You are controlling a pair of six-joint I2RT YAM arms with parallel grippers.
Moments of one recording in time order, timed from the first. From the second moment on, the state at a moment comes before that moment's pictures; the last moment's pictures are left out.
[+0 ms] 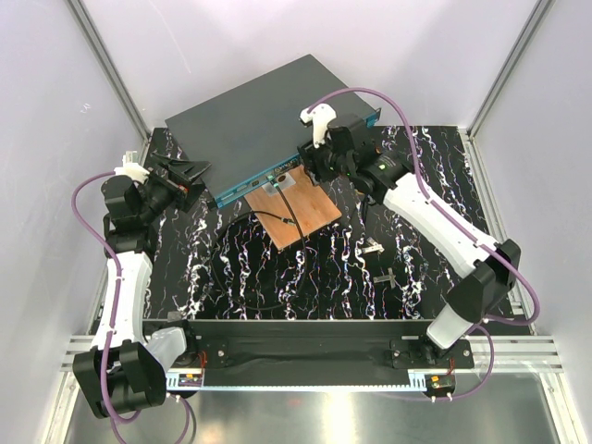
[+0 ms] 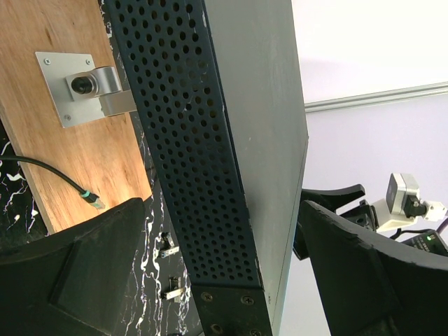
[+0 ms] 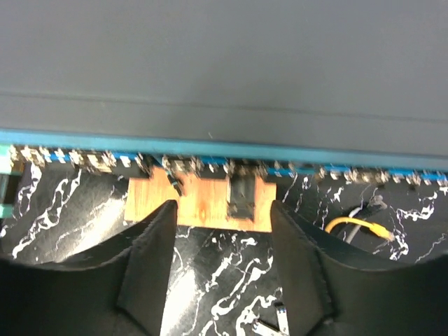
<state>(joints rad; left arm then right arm) 0.21 1.00 0.81 0.02 0.67 -1.15 0.68 1.65 1.71 -0.56 0.08 -0.05</state>
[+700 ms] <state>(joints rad) 0.21 1.00 0.81 0.02 0.67 -1.15 0.65 1.52 1.60 -0.63 0.04 -0.02</state>
